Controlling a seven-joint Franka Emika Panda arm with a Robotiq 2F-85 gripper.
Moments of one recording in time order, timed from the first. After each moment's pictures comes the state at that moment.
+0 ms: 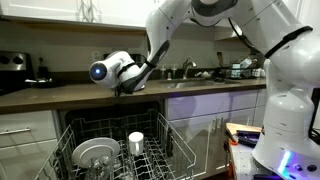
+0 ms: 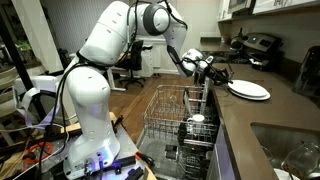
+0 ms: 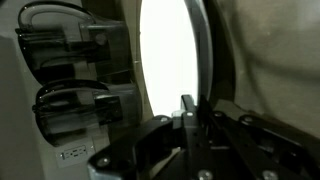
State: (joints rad) arm 0.08 0.68 0.00 -1.61 -1.52 2.06 0.73
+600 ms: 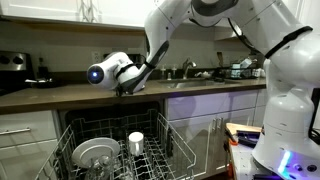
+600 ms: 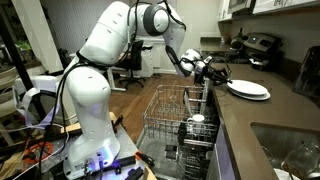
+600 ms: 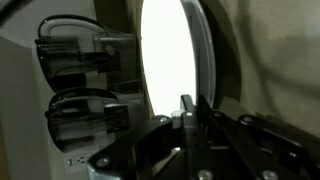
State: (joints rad) arm 0.09 0.68 0.01 -1.61 -1.52 1.96 0.73
